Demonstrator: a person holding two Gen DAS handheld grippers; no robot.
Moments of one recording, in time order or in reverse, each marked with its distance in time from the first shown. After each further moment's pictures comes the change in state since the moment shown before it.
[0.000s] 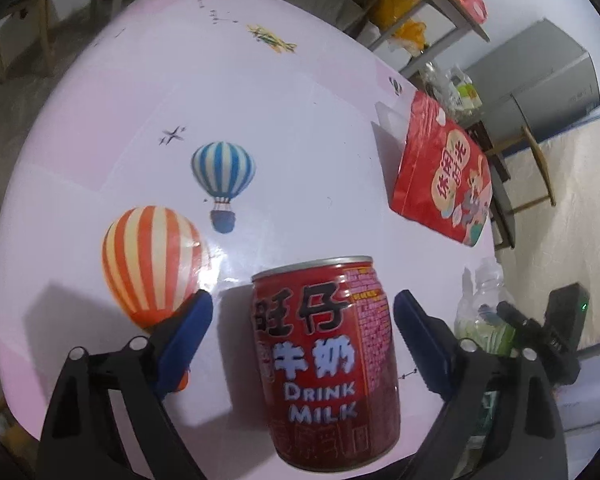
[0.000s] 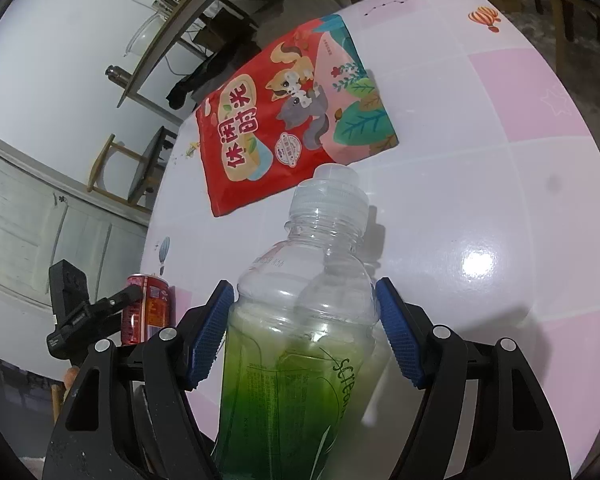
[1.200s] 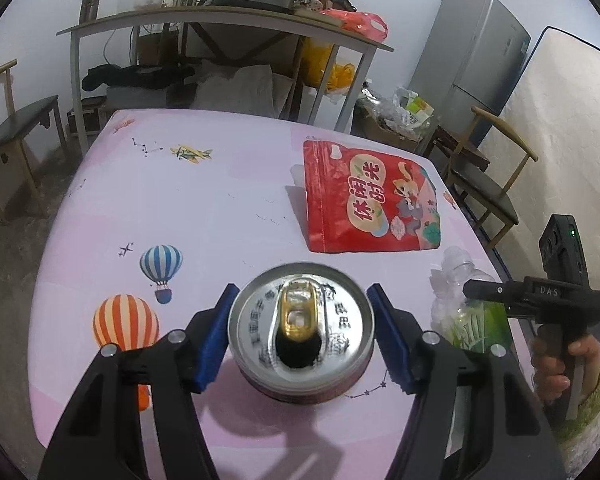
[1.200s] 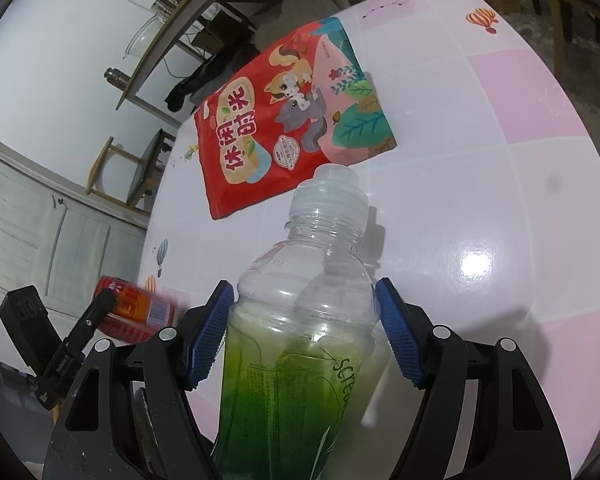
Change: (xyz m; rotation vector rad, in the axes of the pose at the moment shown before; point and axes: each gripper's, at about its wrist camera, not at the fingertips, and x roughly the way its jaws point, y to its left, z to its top) left arm -0.035 -0.080 -0.041 0.331 -0.322 0.067; right arm 0.001 0.003 0.000 0.019 0.005 -0.011
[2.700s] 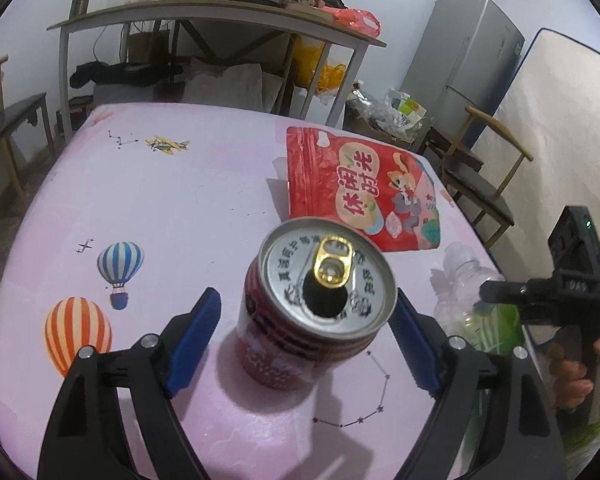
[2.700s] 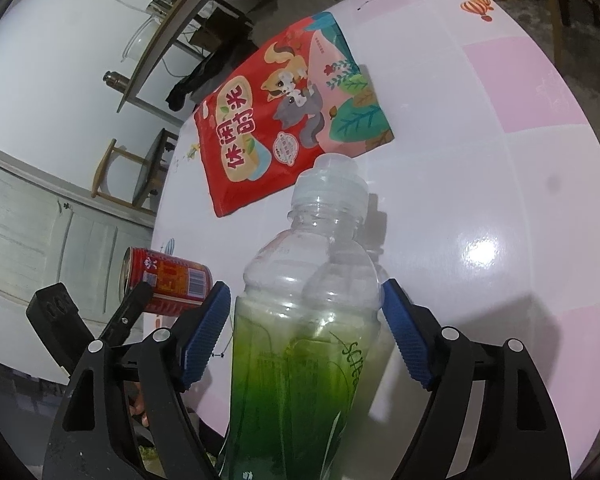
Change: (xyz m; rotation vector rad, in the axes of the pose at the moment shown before) left arm 0.037 -0.010 -0.007 0.012 -0.022 -0.025; right arm 0.000 -0.001 -0.001 0.043 0.032 0.026
